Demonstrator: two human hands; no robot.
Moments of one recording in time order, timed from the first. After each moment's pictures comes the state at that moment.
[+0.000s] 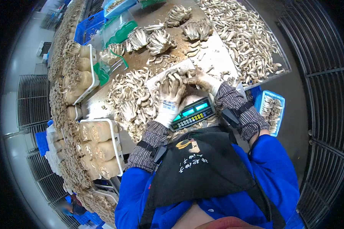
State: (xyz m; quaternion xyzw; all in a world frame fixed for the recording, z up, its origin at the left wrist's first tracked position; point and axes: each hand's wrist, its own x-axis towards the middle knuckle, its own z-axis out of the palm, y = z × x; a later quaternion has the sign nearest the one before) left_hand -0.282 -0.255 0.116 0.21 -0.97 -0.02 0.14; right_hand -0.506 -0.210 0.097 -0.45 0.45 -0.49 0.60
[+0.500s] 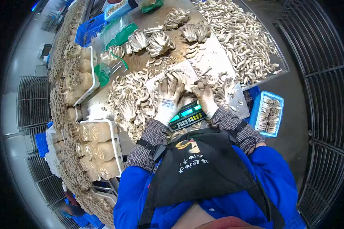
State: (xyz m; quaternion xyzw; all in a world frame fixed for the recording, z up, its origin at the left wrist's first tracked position) left_hand -0.286 -0.254 0.121 0.22 -0.97 -0.02 0.14; right_hand -0.448 -0.150 0.048 -0.30 0.67 -0.57 0.37
